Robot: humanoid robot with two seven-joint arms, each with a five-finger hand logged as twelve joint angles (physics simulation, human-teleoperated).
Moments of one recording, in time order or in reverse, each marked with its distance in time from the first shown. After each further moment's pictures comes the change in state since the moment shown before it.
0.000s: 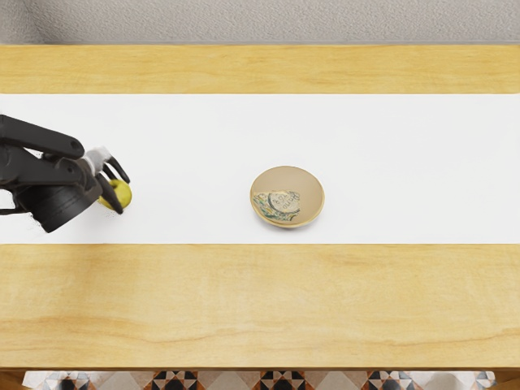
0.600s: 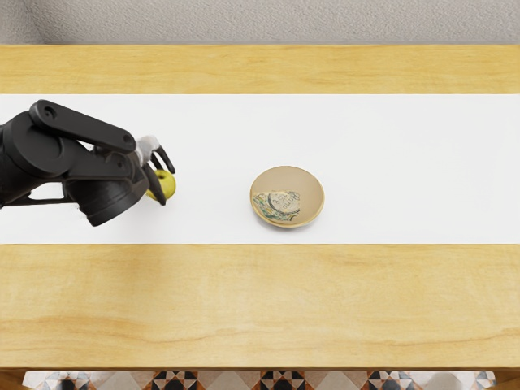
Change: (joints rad) left arm -0.066 -0.142 -0.041 0.001 -0.033 0.009 0.005; right arm 0.000 0.000 0.000 0.000 0.000 0.000 0.000
